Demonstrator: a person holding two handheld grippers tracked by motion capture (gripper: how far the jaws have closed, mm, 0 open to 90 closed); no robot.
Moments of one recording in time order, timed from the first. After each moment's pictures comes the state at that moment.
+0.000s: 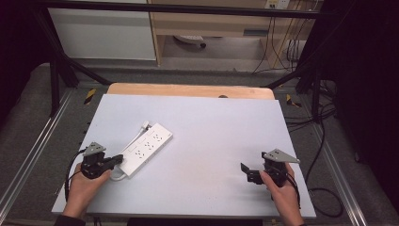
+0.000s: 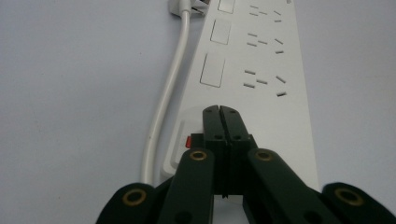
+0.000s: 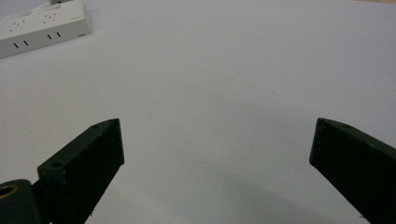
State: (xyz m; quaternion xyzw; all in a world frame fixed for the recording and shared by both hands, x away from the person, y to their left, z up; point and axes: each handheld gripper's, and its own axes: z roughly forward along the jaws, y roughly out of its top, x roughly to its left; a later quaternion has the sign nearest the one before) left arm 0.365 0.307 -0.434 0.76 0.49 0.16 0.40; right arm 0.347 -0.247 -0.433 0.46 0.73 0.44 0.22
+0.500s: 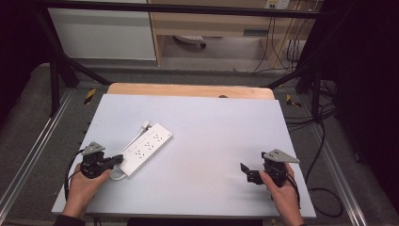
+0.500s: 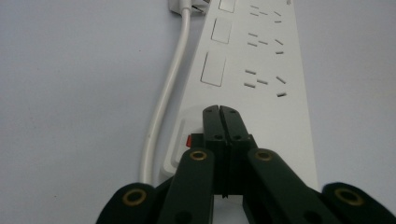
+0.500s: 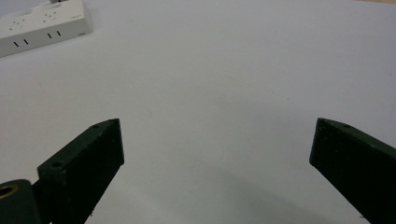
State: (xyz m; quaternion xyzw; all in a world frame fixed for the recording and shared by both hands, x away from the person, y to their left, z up) left arm 0.366 0.309 -0.436 0.76 0.49 0.15 0.41; right arm 0.346 -0.246 -0.433 0.46 0.74 0.44 0.22
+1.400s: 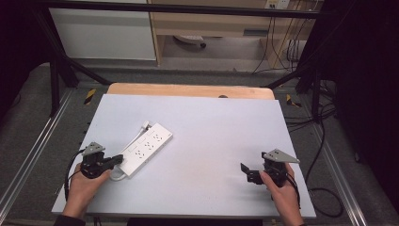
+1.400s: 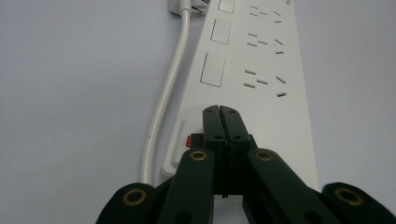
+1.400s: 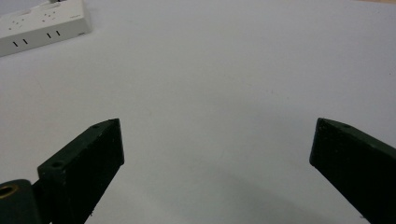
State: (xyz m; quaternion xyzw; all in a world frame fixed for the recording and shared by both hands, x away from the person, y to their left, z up) left arm 0.365 0.308 -0.435 0.76 0.49 0.16 0.41; right arm 0.346 -0.247 -0.433 0.46 0.74 0.44 0.22
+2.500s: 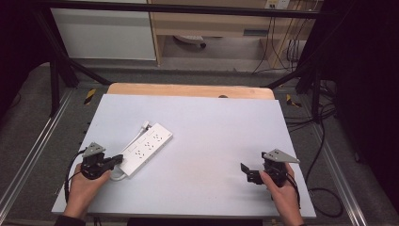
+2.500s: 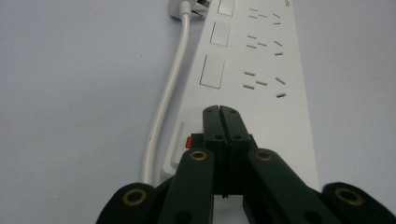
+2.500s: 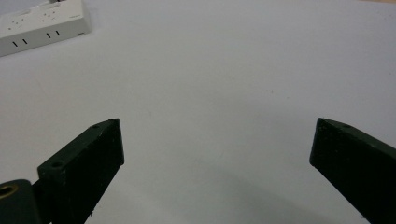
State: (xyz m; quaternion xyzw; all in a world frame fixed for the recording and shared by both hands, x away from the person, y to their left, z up) left arm 0.363 0.307 -0.435 0.76 0.48 0.17 0.41; right arm 0.346 -0.246 -0.433 0.46 0.74 0.44 0.22
